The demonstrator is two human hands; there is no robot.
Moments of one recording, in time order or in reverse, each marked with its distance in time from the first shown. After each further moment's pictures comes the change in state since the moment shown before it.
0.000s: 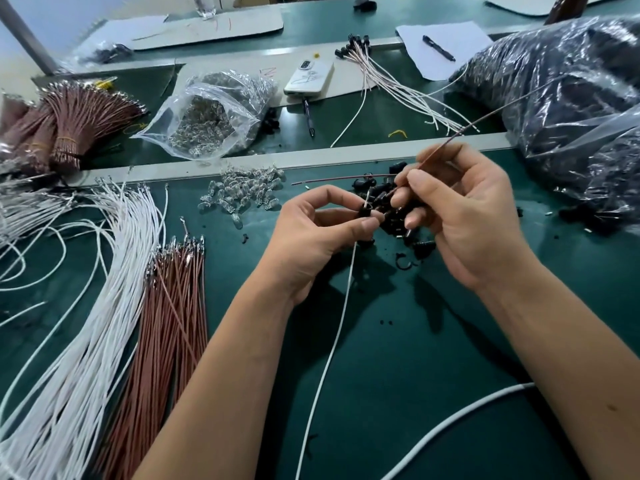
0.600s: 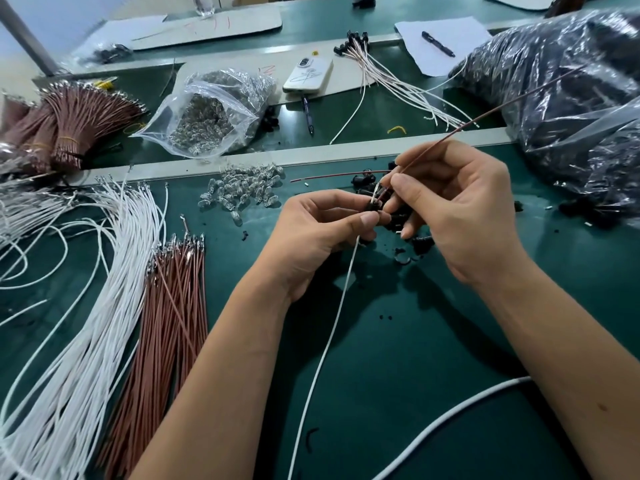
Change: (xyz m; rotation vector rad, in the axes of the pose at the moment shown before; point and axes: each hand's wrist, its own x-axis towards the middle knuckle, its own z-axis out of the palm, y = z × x) left_hand 0.002 -0.003 -0.004 0.064 -0.062 -0.037; right_hand -0.004 0.002 0.003 -0.250 -0.038 -0.145
